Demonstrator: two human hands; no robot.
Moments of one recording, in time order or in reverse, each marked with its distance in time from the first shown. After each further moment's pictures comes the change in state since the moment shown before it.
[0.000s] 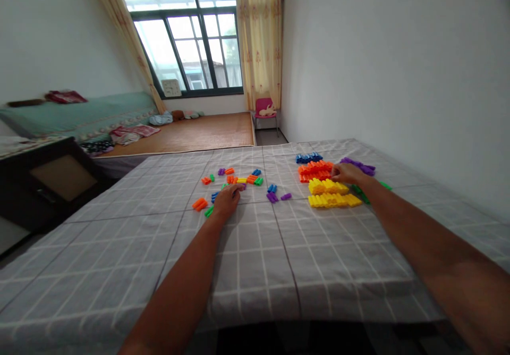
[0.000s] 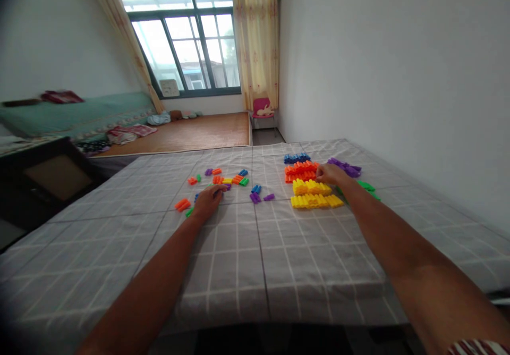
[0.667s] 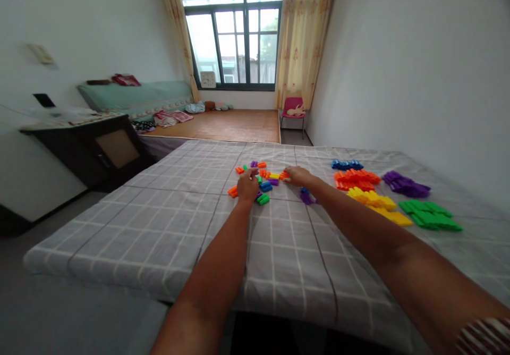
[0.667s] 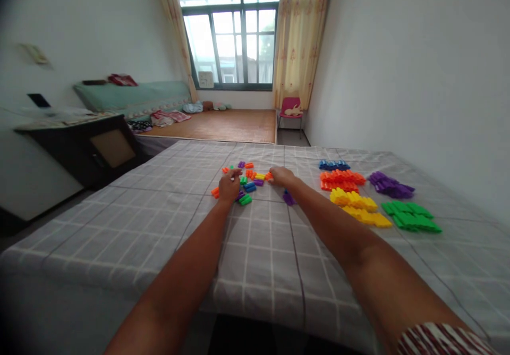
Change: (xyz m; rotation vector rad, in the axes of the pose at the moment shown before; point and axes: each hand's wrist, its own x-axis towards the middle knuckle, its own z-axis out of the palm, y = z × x) left_hand 0.003 -0.016 -0.018 -0.235 0.370 -0.329; right_hand 0.051 -0.297 0.051 -0.188 -0.032 -0.420
